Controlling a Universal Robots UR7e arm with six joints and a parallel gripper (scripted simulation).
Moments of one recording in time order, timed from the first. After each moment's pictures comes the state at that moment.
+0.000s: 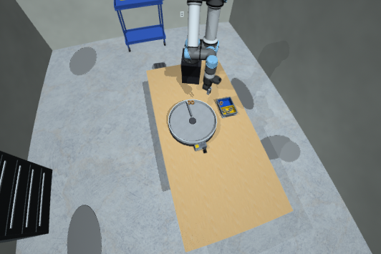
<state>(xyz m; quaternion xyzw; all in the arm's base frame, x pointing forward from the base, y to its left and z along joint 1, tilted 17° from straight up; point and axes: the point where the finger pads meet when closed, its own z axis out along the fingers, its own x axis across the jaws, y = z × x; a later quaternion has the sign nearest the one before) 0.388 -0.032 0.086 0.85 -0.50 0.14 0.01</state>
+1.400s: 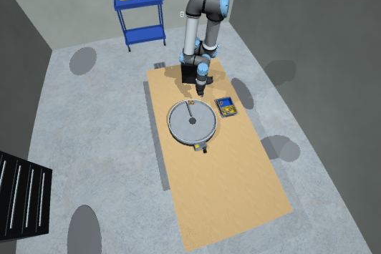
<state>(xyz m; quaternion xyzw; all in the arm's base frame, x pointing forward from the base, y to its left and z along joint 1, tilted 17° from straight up) 0.361 -0.073 0.005 0.99 -0.07 0.12 0.06</state>
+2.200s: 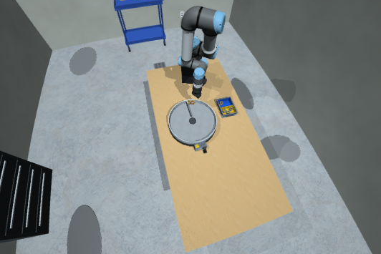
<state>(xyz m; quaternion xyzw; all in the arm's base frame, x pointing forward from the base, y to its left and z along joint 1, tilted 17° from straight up) 0.345 -0.098 -0.046 0.97 0.21 0.10 0.10</state>
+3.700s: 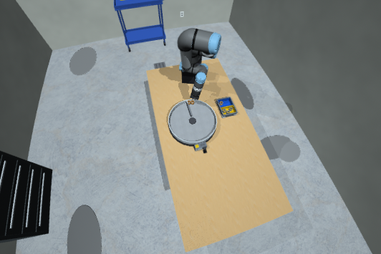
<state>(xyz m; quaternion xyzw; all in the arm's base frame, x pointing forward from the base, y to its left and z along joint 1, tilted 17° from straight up) 0.328 -0.124 -0.100 0.90 0.42 0.02 0.14</state>
